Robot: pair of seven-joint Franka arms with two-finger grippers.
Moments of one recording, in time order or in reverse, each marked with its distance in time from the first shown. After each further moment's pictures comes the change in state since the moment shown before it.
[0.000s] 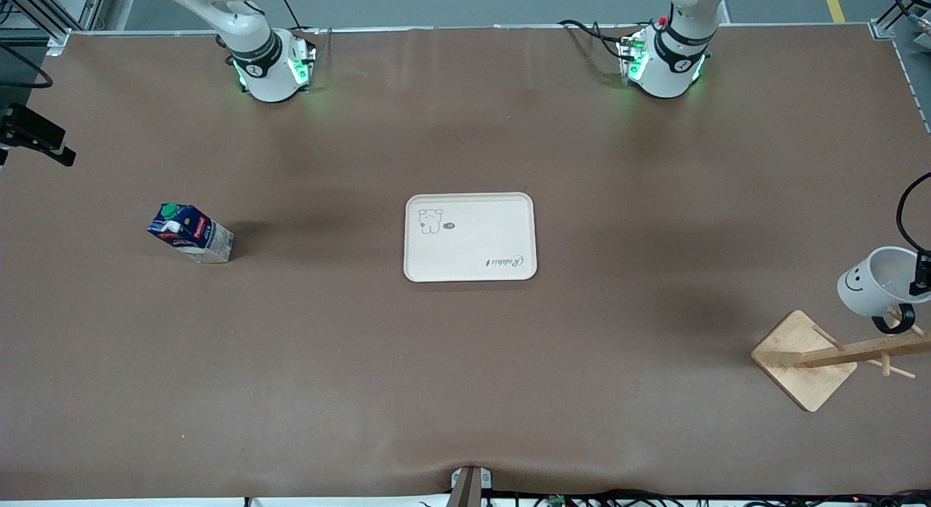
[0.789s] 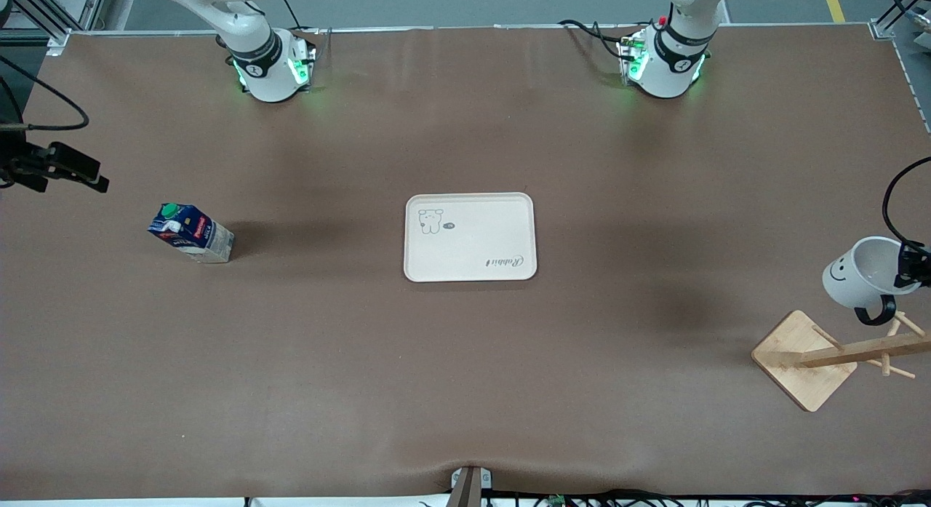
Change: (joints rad) left arm -0.052 -0.042 0.000 -0.002 0.008 -0.064 0.000; right arm 0.007 0.013 0.003 -0.110 0.007 0.089 0.000
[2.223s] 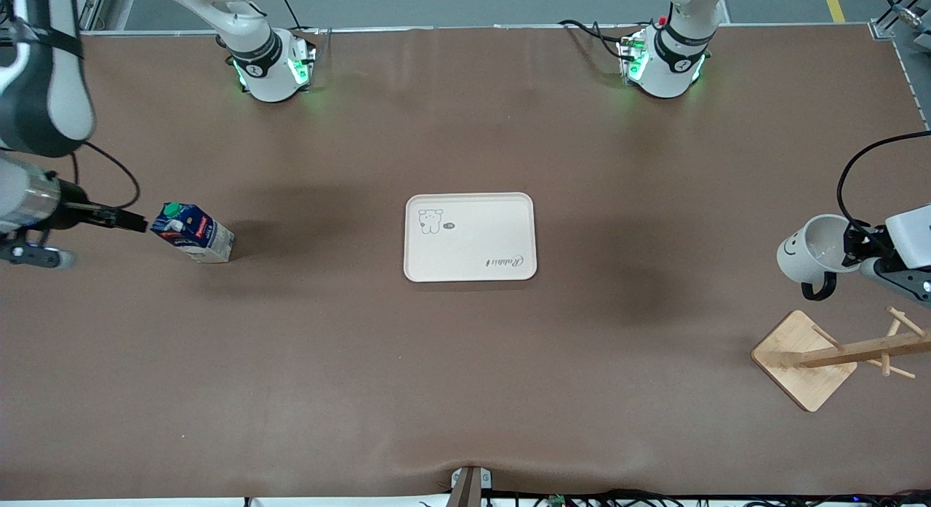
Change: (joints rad) left arm -0.051 -0.066 -0.053 -0.075 0.000 -0.095 -0.005; right arm -0.027 0.147 -0.043 -0.132 -0.065 0.136 0.112
